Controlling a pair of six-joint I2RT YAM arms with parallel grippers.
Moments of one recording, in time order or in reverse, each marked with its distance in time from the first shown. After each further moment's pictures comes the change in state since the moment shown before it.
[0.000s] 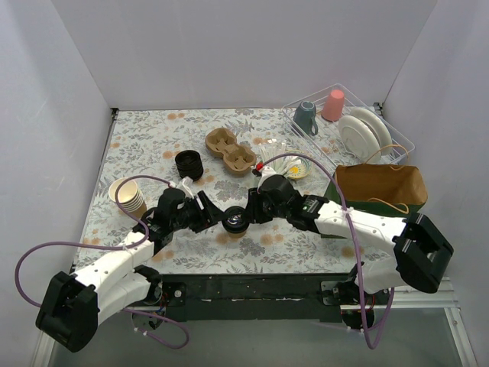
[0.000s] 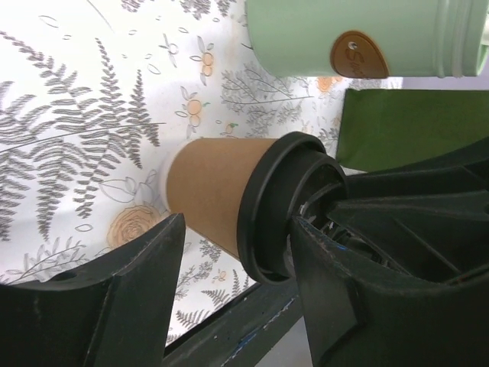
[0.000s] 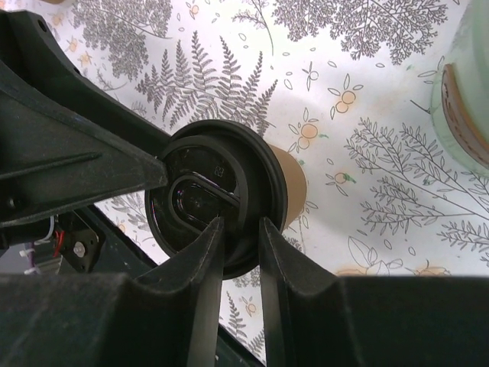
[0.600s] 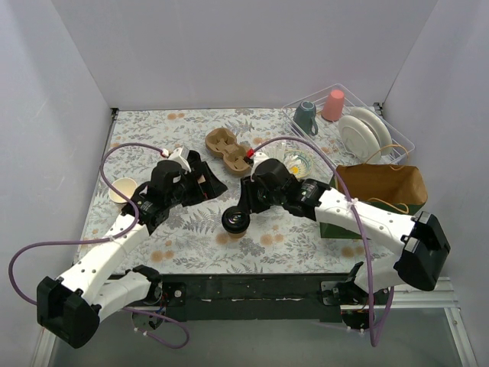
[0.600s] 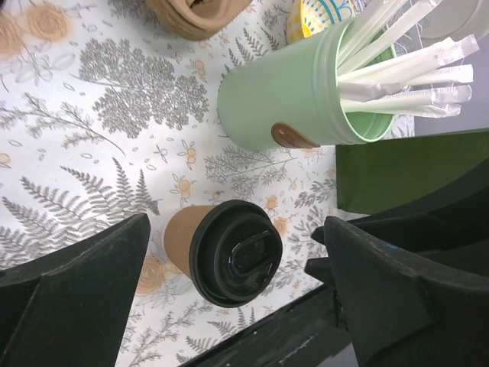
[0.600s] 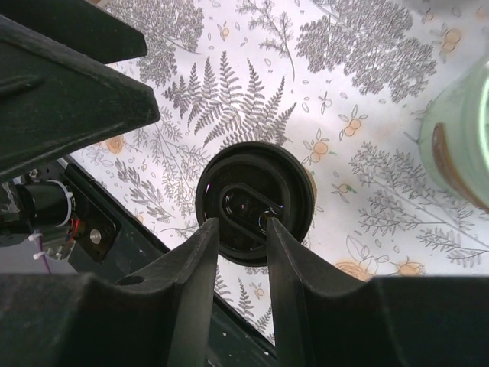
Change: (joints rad) left arm 0.004 0.026 0.382 -0.297 -0.148 0.196; right arm 0.010 0.024 0.260 -0.271 0.000 -0.085
